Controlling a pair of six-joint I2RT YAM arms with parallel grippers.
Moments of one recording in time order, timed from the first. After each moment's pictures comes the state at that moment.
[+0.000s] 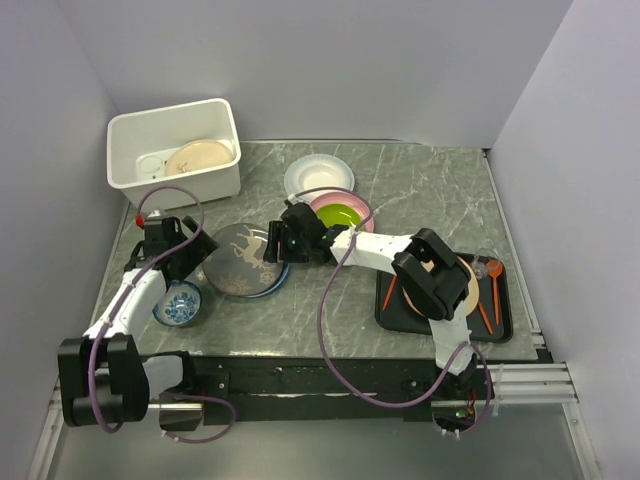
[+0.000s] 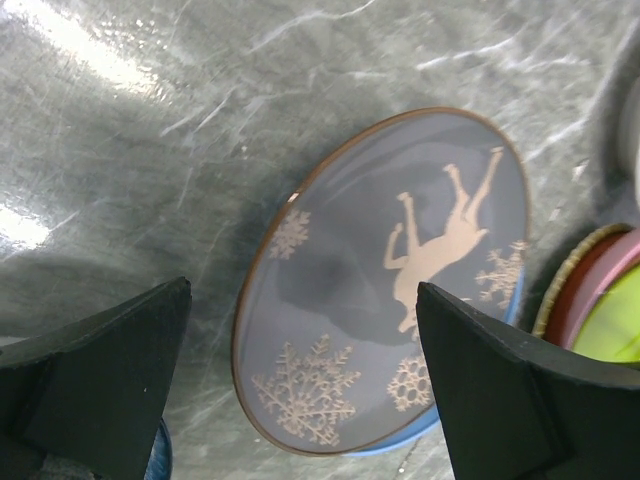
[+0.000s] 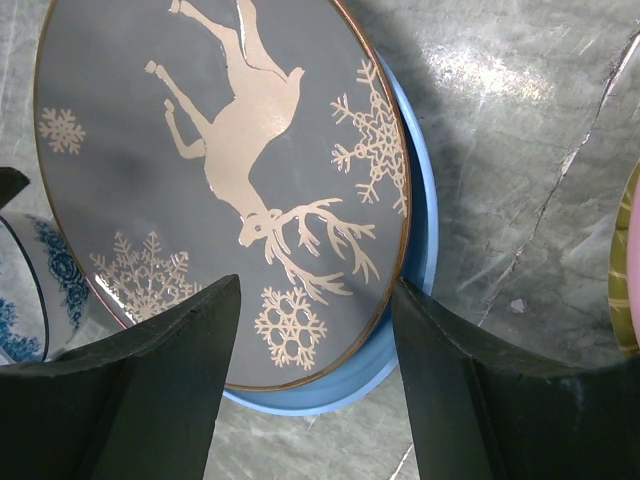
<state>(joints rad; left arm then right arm) 0.07 1.15 0.65 -0.30 0.05 -0.71 0.84 2.00 1.34 -0.09 -0.05 0.73</state>
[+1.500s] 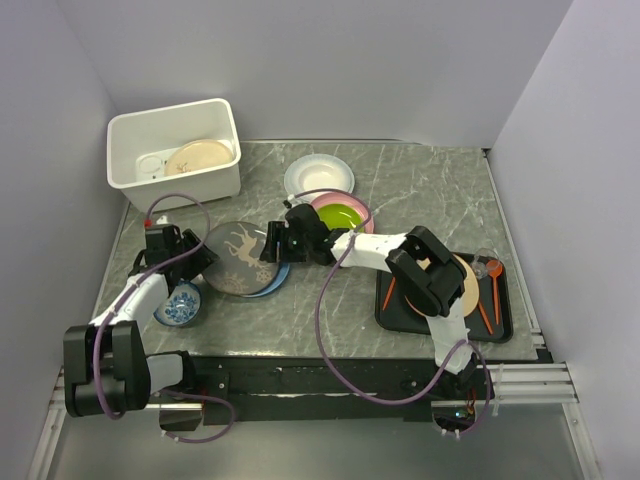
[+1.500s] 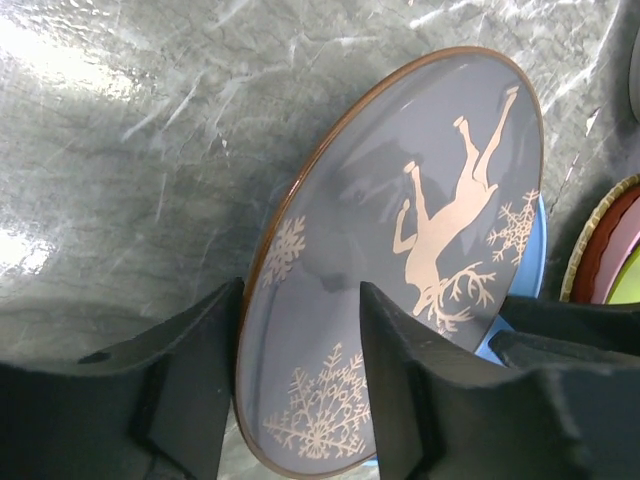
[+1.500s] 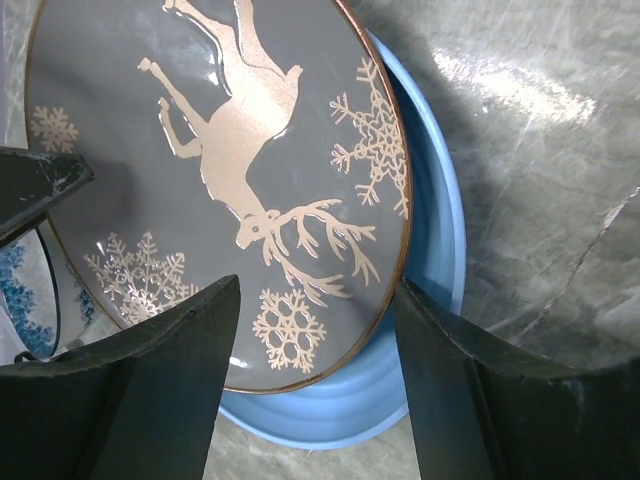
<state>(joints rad) 0.09 1.20 0.55 -0.12 0.19 -0.63 0.83 2.04 1.30 0.07 -0.15 0.72</state>
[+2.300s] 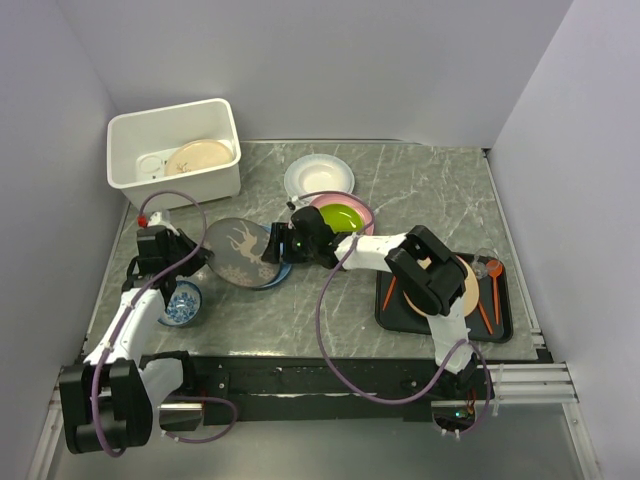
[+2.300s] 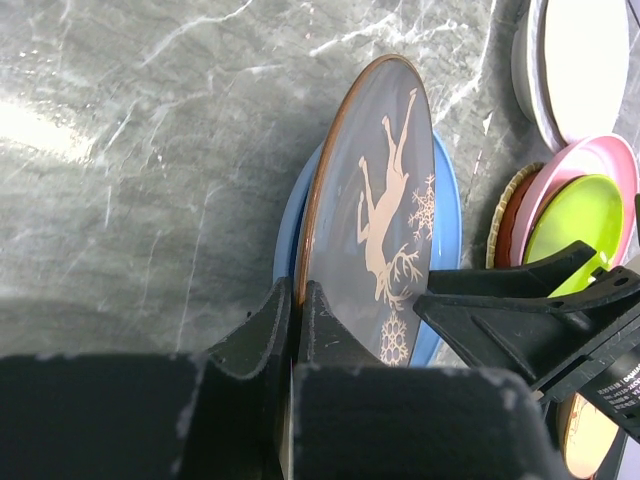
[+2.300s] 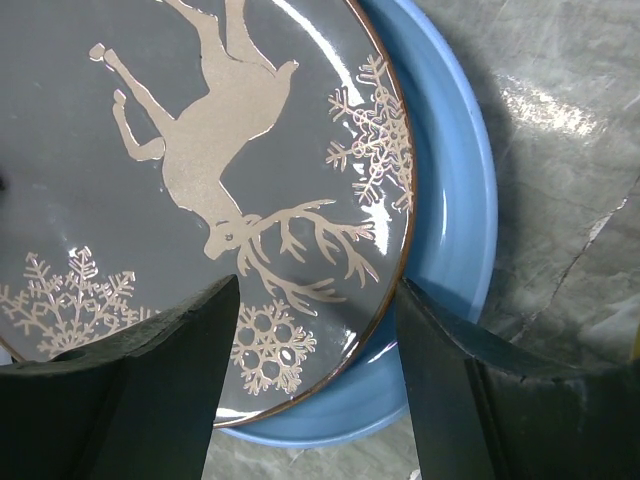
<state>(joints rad) 0.10 1.03 0.52 -0.12 0.24 -0.63 0.81 2.04 1.24 0.18 -0.18 0.71</state>
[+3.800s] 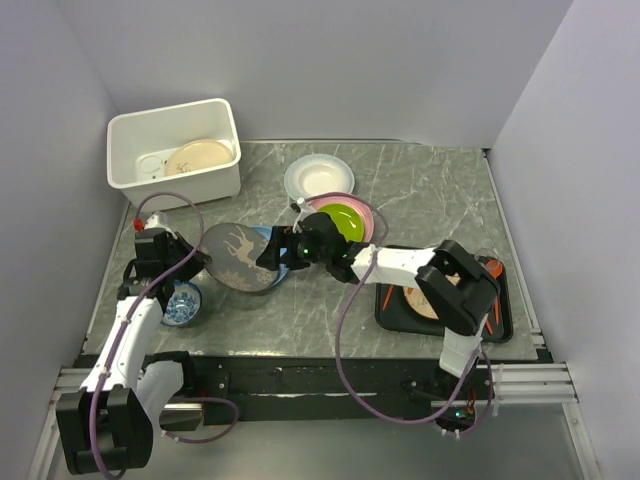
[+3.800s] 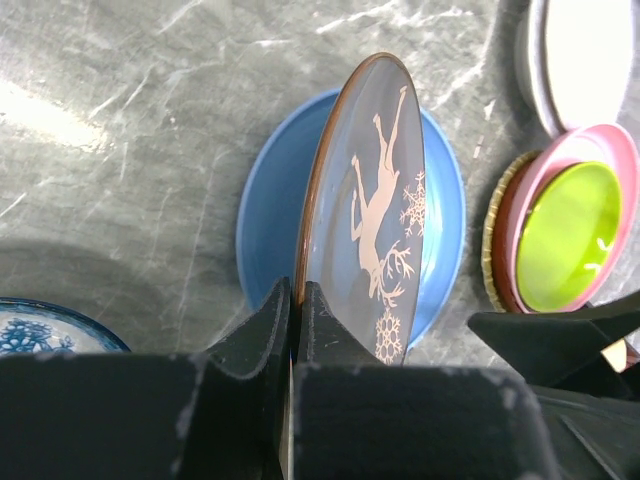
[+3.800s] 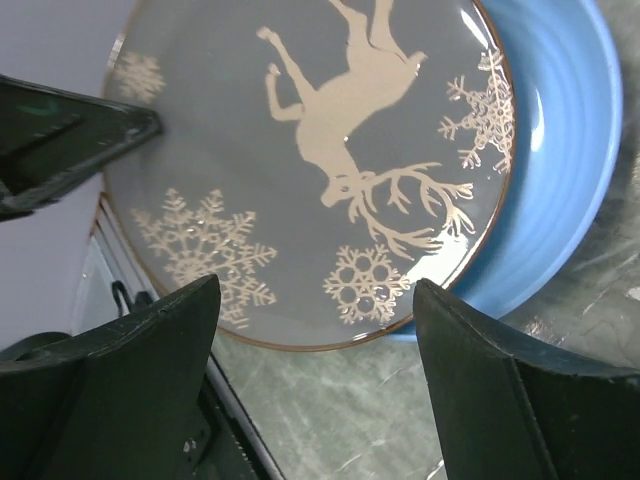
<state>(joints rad) 0.08 0.91 0.56 -0.30 0.19 -0.65 0.85 1.82 1.06 0.30 -0.21 0.75</state>
